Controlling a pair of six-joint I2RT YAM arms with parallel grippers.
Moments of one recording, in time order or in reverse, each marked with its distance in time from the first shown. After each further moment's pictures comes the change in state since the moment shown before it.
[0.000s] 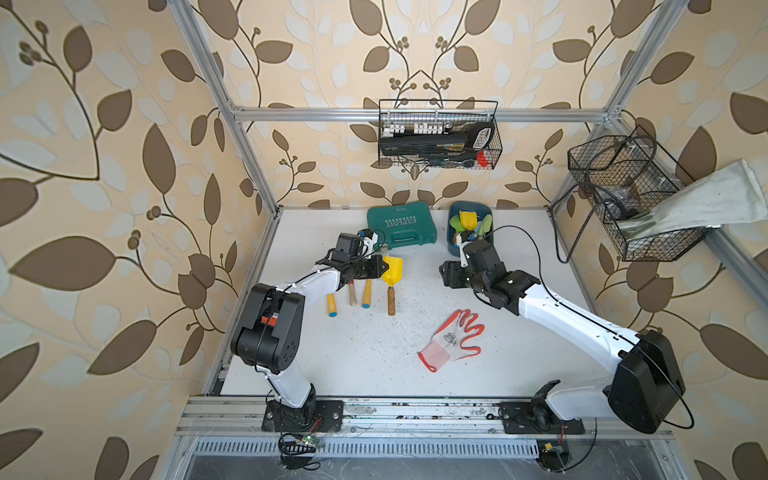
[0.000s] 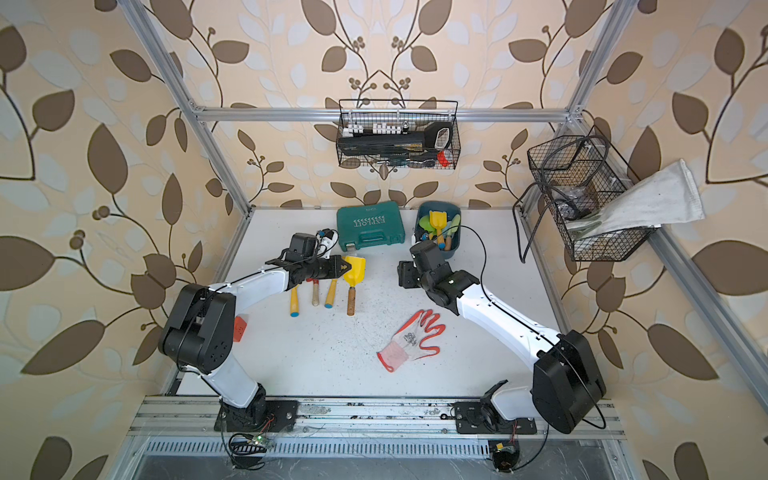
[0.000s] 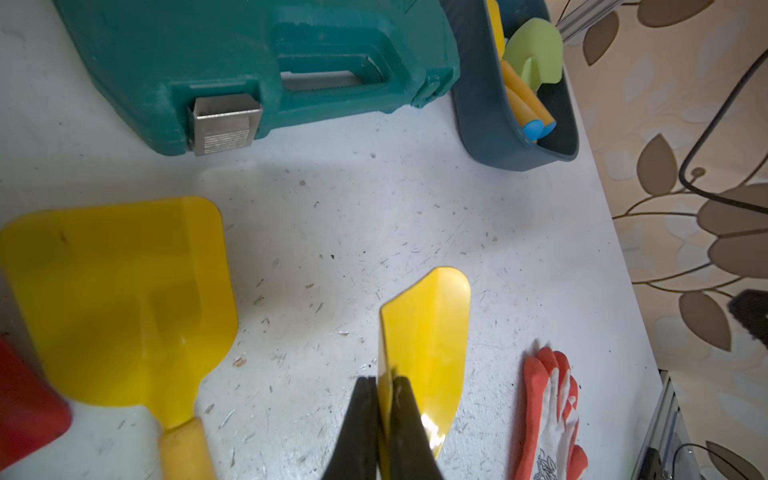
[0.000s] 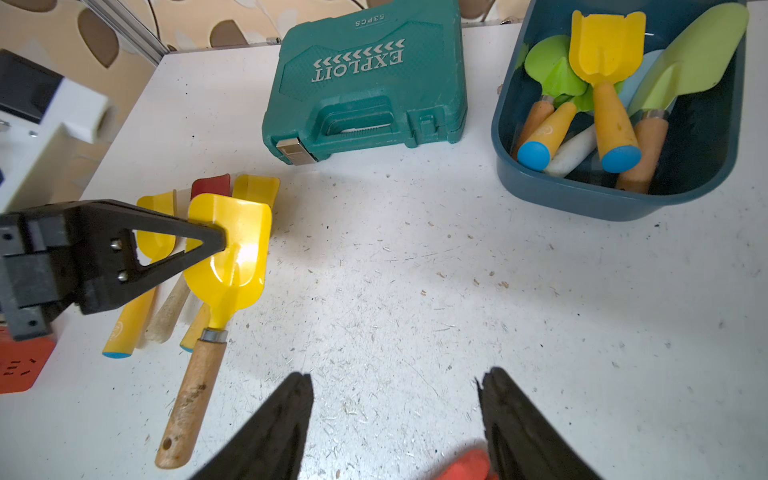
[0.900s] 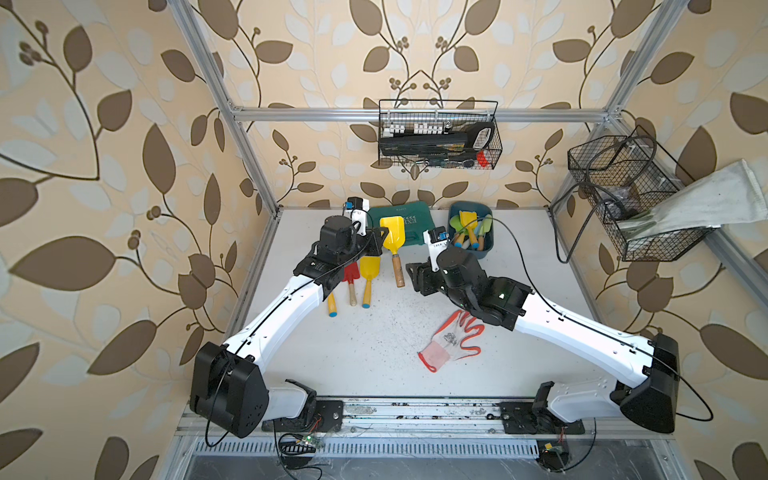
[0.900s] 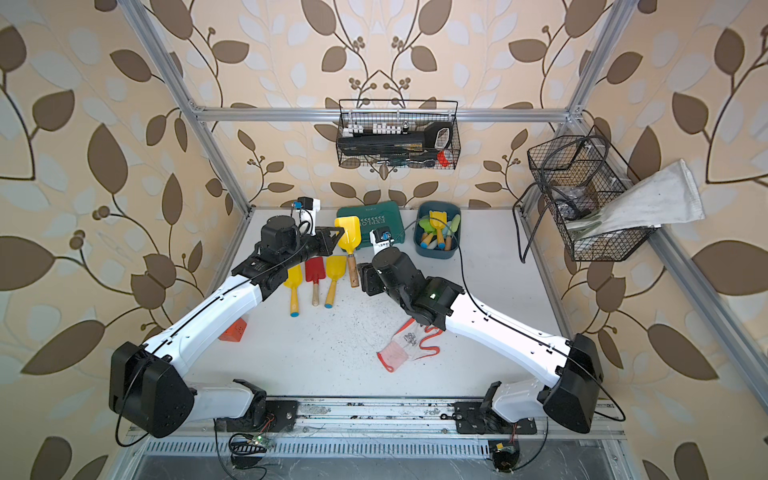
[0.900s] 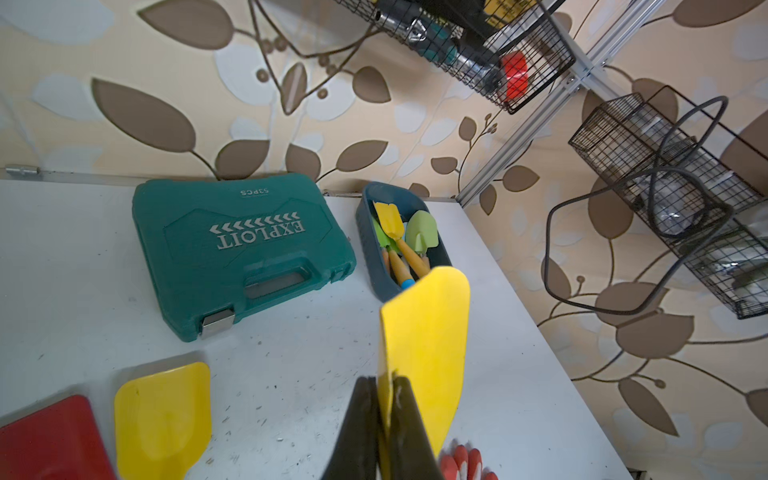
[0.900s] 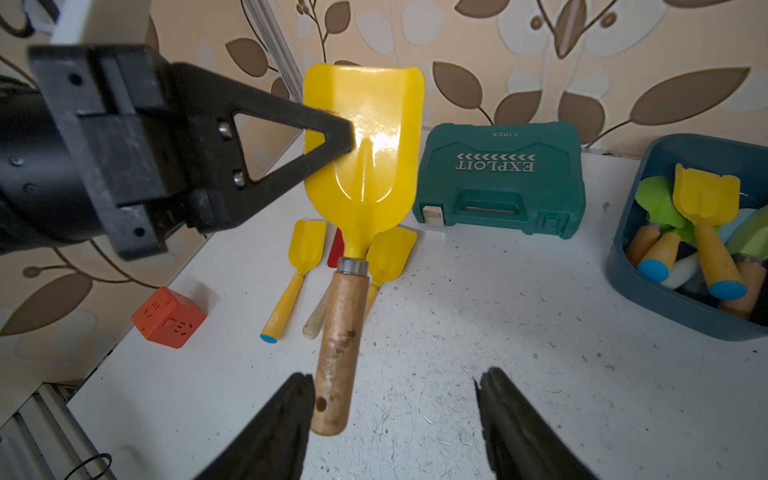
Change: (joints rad) left arm -0.072 -0.375 0.067 0.008 -0.199 -0.076; right arm 0.316 -0.022 0.198 -0.026 0.183 -0.016
